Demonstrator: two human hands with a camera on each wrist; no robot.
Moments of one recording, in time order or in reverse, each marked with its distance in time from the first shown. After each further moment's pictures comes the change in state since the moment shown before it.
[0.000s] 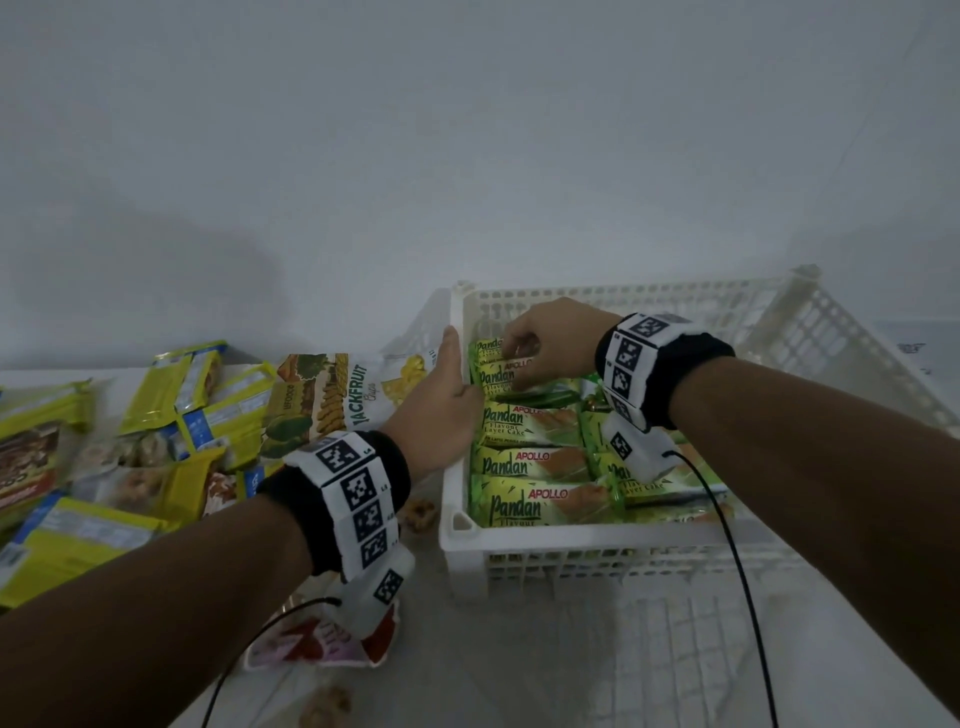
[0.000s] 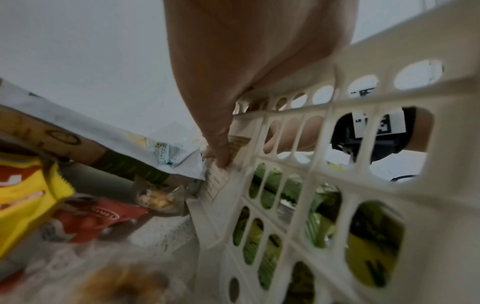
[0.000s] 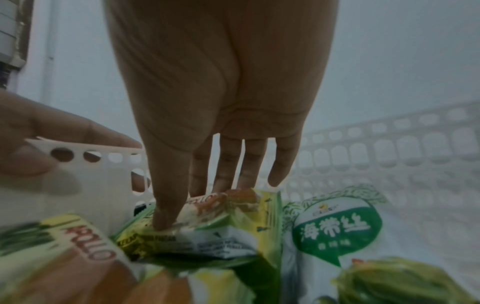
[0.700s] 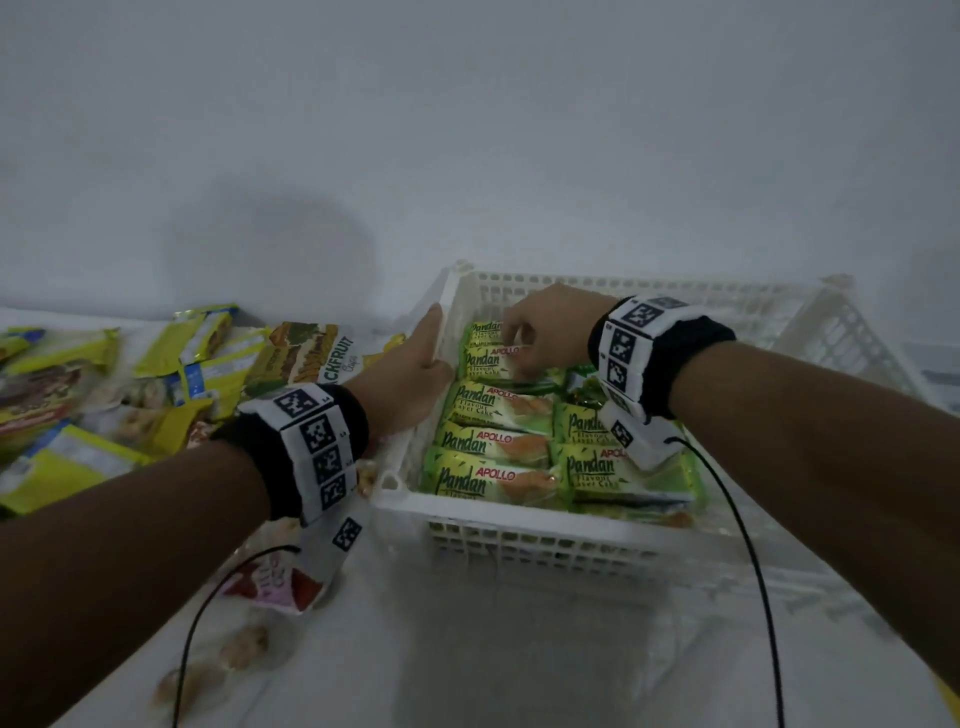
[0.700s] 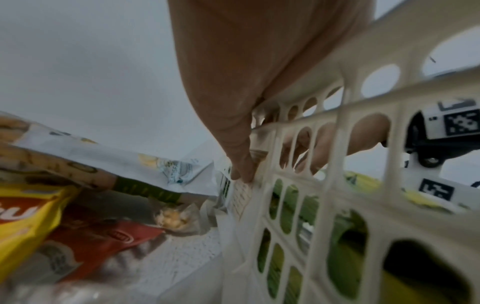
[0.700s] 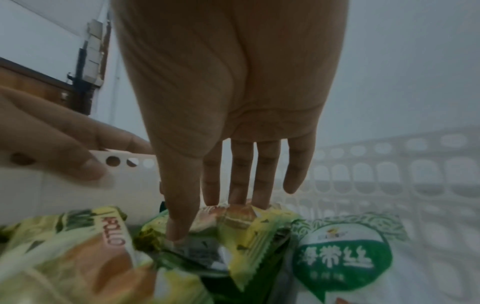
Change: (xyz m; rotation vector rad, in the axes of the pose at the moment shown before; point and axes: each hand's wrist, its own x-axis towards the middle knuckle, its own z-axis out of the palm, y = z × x) left_hand 0.000 0.029 0.016 0.137 0.070 -0.102; right_hand -0.012 0.030 -0.014 -0.164 -0.046 -0.120
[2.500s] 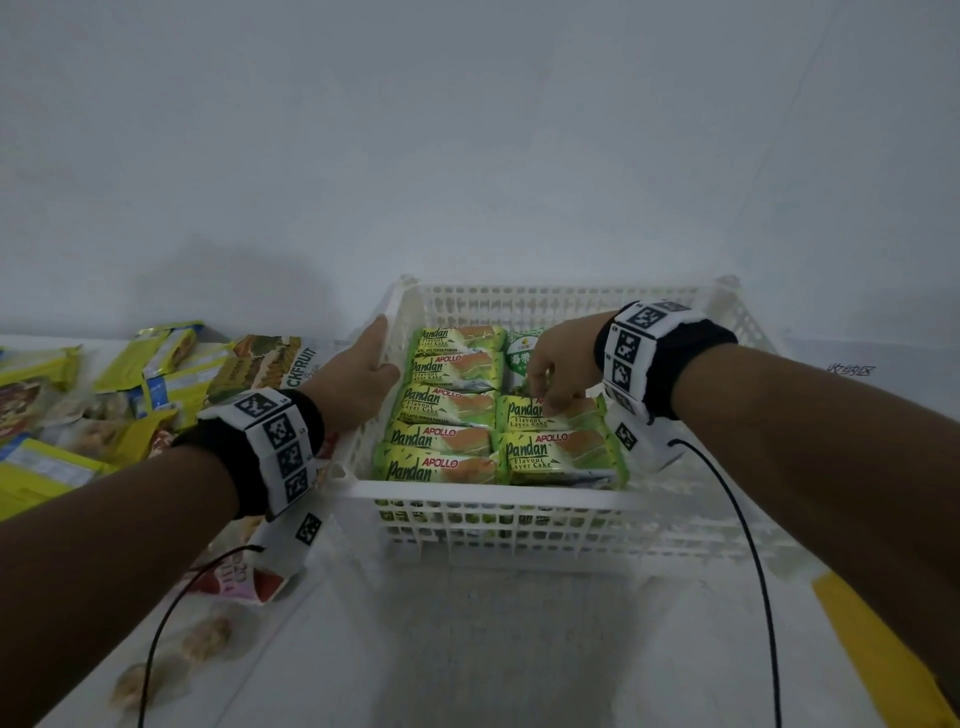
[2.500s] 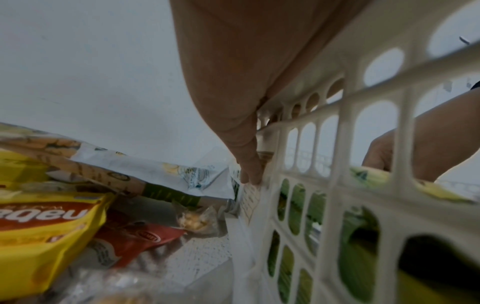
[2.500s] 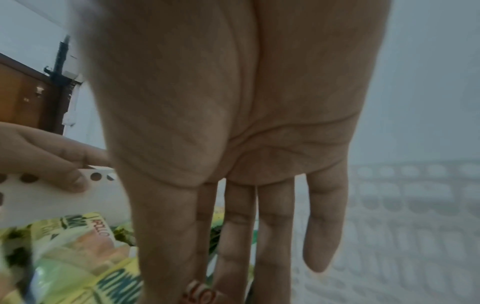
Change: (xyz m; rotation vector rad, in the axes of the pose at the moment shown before) left_hand 0.002 -0.010 0.002 0.179 0.083 0.027; right_hand -0.062 0.032 -0.010 -0.125 -0.361 0.065
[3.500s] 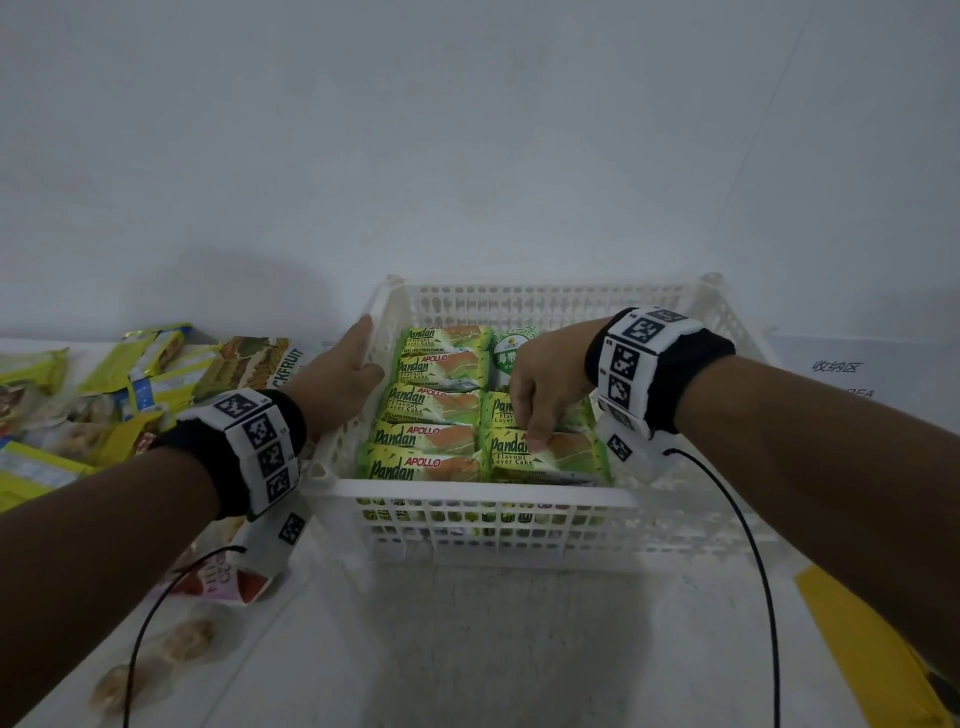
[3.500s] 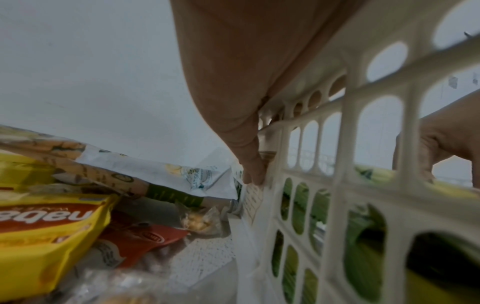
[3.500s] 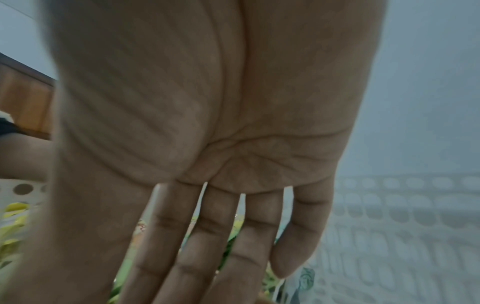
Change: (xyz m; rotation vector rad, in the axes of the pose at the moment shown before) left_hand 0.004 -0.007 0.002 0.019 0.028 0.009; right_hand -0.016 -0.010 0.009 0.127 -0.064 -0.146
